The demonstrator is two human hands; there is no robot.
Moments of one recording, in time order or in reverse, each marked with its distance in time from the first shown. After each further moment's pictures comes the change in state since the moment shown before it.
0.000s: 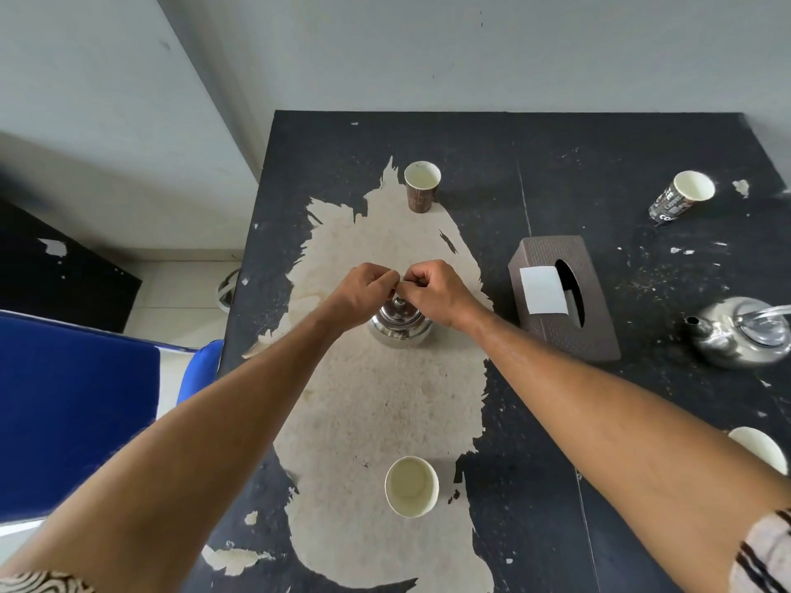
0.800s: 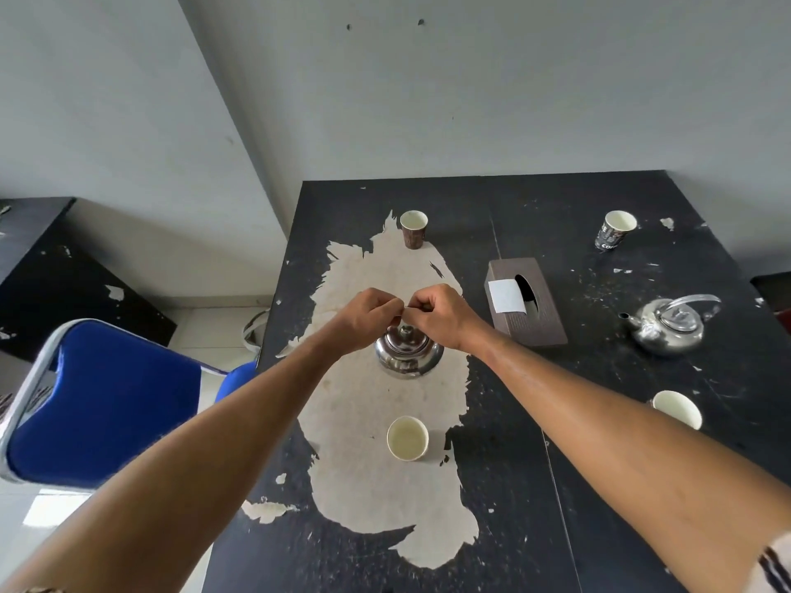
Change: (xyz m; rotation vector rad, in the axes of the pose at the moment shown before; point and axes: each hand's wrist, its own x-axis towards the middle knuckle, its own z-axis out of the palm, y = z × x) left_hand -0.138 0.083 -0.001 0.080 -0.025 0.114; right_hand -0.146 -0.072 -0.027 -0.015 0.028 -0.140
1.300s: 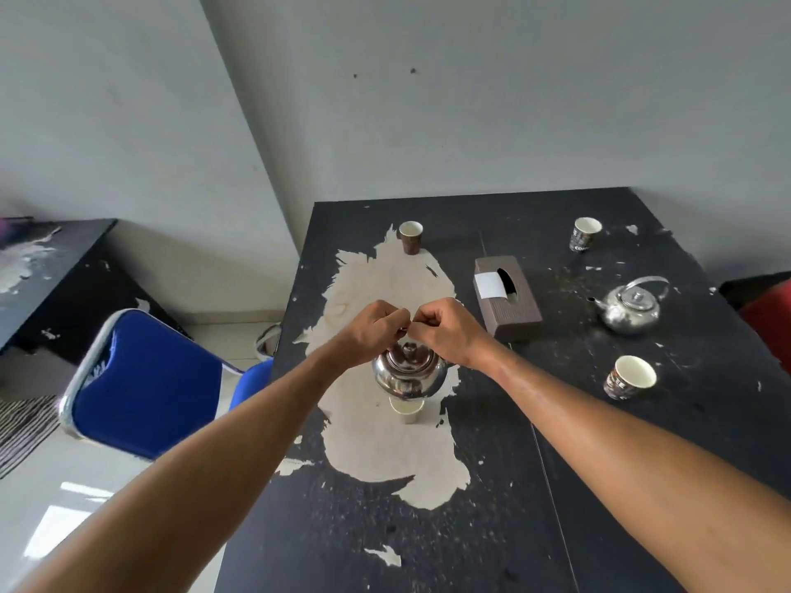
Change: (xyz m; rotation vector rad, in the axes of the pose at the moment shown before) left_hand -0.131 0.053 0.034 -0.068 -0.017 0.074; right_hand -0.145 -0.051 0.009 0.015 0.027 -0.086
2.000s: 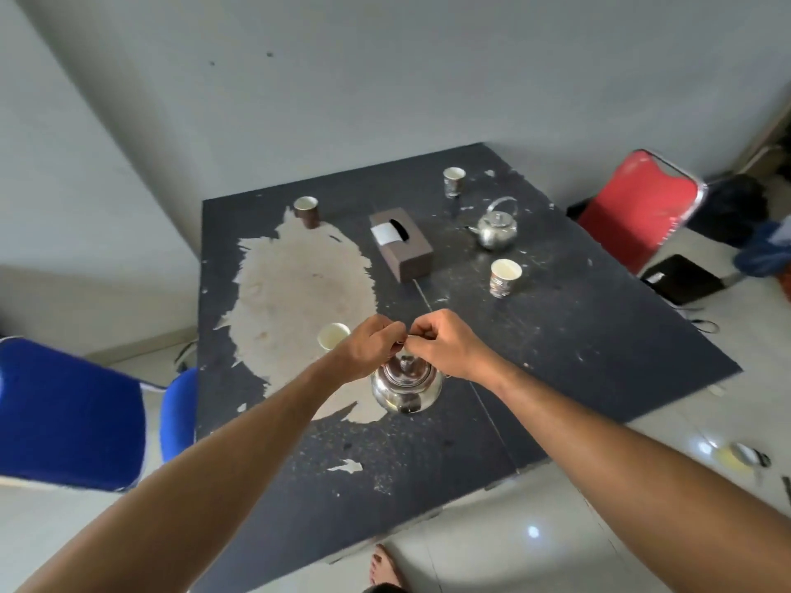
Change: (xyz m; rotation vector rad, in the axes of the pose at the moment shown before) left_hand -0.130 0.030 0.147 -0.016 -0.336 0.139; right_hand -0.242 0.021 0.023 0.071 0.267 0.185
